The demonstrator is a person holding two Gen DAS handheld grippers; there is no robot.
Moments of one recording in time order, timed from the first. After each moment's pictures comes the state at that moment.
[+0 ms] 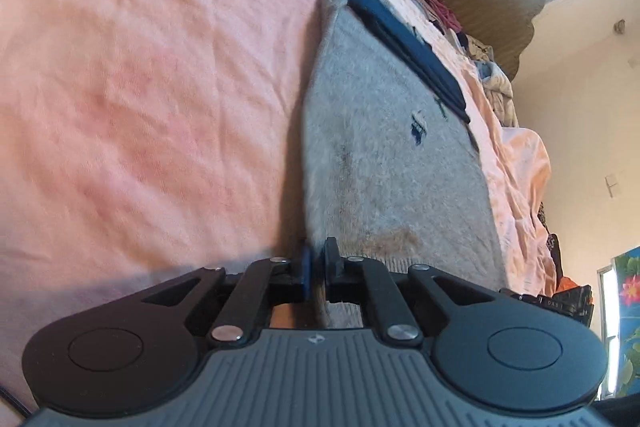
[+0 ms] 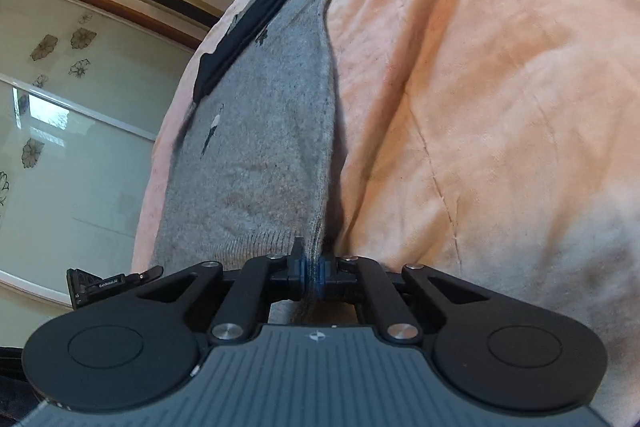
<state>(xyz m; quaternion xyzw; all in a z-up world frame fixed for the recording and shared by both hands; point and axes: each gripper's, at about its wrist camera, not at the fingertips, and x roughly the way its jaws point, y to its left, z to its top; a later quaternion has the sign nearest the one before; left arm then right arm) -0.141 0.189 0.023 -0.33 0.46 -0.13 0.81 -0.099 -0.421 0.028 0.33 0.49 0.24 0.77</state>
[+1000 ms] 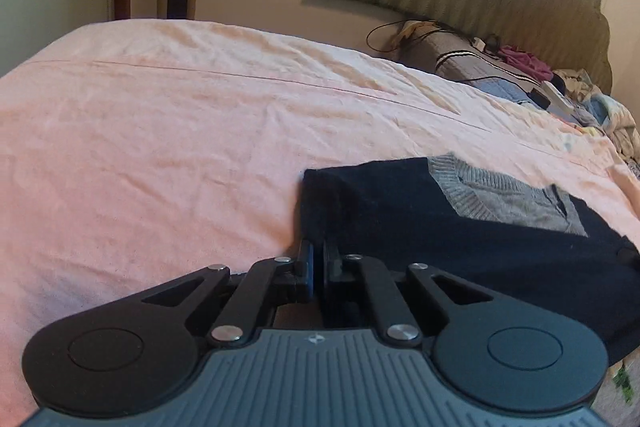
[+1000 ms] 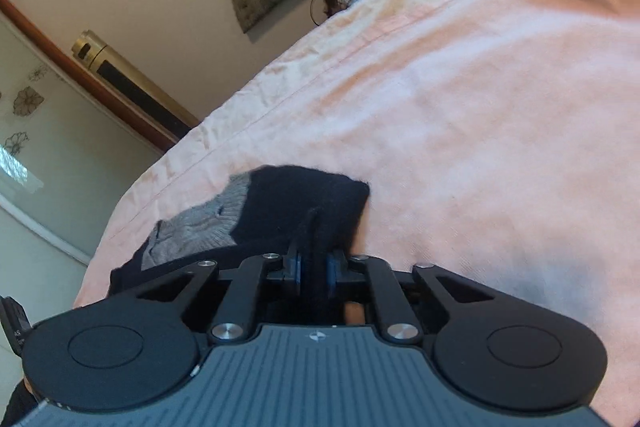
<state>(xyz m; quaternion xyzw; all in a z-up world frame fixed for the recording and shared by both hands) 0.222 0.111 0.017 -0.11 0.36 0.03 0.93 0.301 -0.359 -0.003 0.31 0.39 0.19 0.85</state>
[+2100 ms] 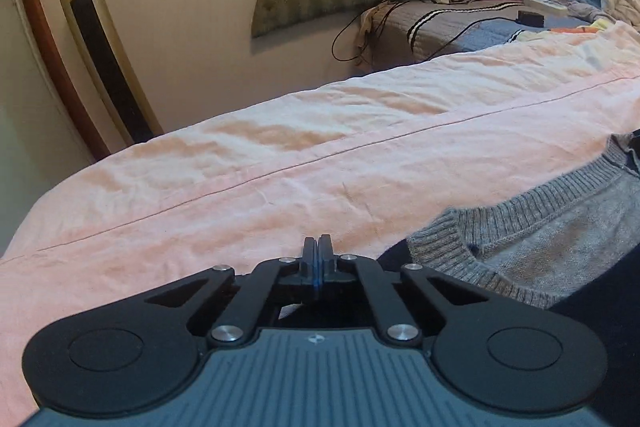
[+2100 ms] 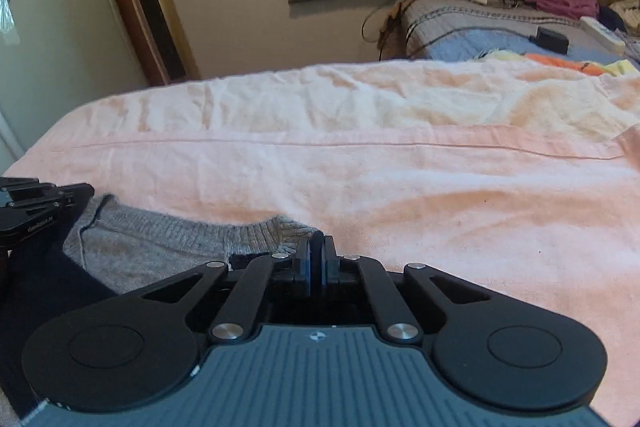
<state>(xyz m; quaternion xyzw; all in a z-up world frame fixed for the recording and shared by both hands) 0.334 0.026 0.005 0.14 0.33 0.03 0.93 0.382 -0.241 0.024 0.02 0.37 0.19 0.91</state>
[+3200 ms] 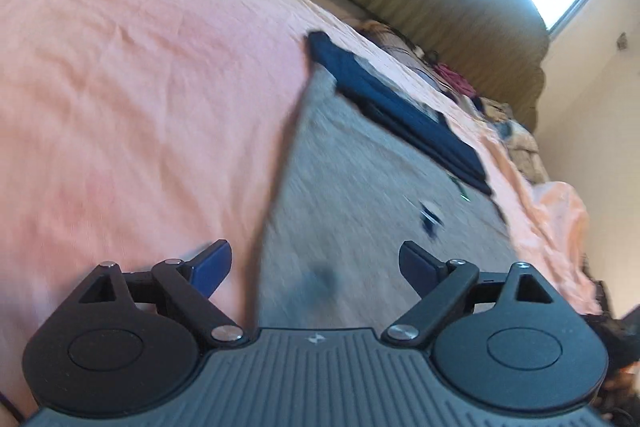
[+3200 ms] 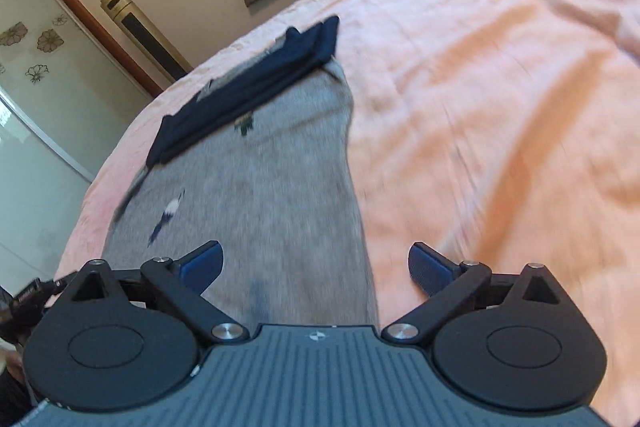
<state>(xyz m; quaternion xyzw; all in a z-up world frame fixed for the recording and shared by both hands) -0.113 0.139 0.027 -0.30 0.37 -0.08 0.88 -0.054 -0.376 0.047 0.25 0.44 0.16 0.85</state>
